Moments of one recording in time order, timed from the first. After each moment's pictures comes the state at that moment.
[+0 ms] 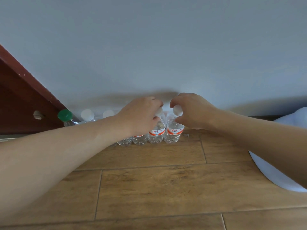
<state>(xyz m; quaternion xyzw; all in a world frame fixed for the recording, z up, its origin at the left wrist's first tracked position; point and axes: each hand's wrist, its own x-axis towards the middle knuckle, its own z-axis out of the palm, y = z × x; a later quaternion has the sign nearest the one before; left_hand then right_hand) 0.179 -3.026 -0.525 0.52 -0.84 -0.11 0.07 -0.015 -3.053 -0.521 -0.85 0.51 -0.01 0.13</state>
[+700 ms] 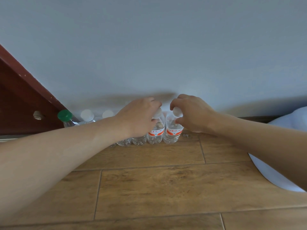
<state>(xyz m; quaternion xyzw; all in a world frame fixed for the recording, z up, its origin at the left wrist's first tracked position) 0.180 -3.022 -0.524 0.52 -0.85 -0.10 0.06 -0.019 -3.048 -0.526 -0.85 0.51 -0.01 0.12</state>
